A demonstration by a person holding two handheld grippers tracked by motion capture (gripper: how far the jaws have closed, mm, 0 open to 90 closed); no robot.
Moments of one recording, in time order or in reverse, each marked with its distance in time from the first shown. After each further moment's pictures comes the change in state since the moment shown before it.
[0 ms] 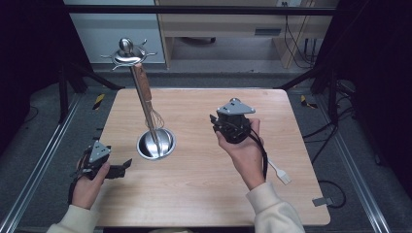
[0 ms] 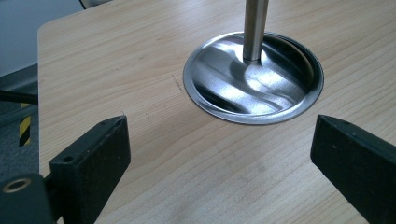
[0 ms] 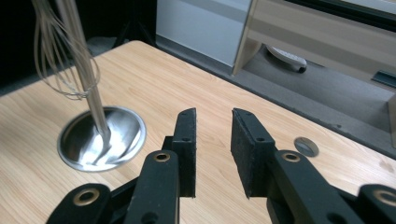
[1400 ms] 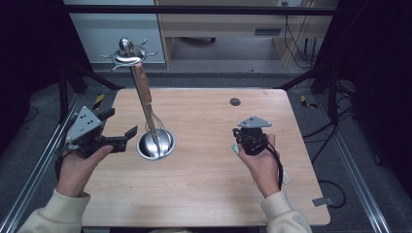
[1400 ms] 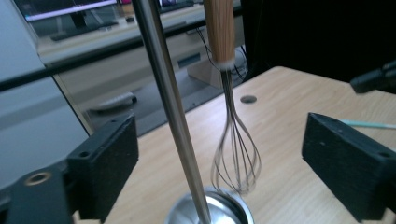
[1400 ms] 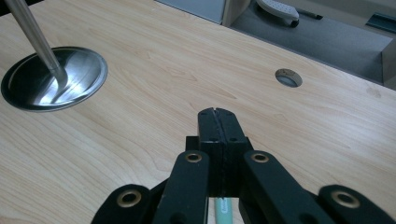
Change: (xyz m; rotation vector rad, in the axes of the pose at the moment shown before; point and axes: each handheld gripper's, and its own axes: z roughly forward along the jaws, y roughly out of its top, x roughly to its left) left arm -0.035 0.150 -0.090 -0.368 -0.077 0.111; right arm -0.039 -0.071 0.007 0.136 -0.039 0.059
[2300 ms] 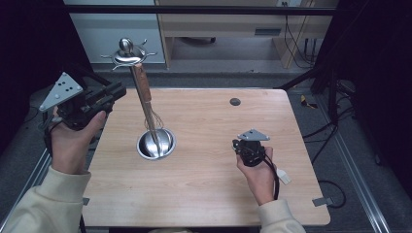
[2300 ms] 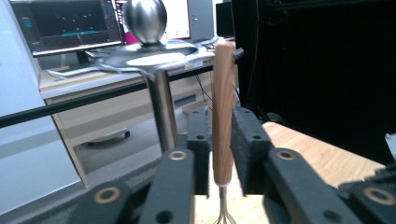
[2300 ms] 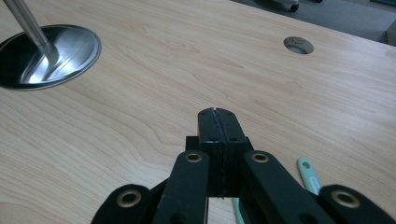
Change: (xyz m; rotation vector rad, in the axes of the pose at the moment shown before) left arm 0.022 0.063 -0.002 -0.134 -0.016 -0.084; right arm 0.009 -0.041 0.015 0.018 -0.010 0.054
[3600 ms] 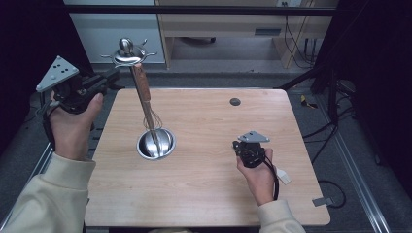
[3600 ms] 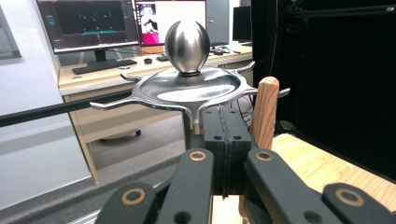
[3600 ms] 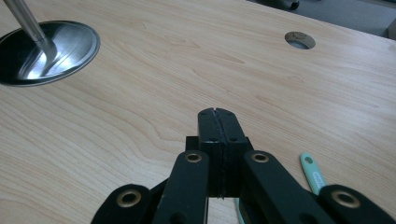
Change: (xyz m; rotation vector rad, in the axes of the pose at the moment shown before) left arm 0.014 0.017 0.012 -0.001 0.069 -0.032; right arm -0.001 -0.005 0.002 0.003 0.000 0.006
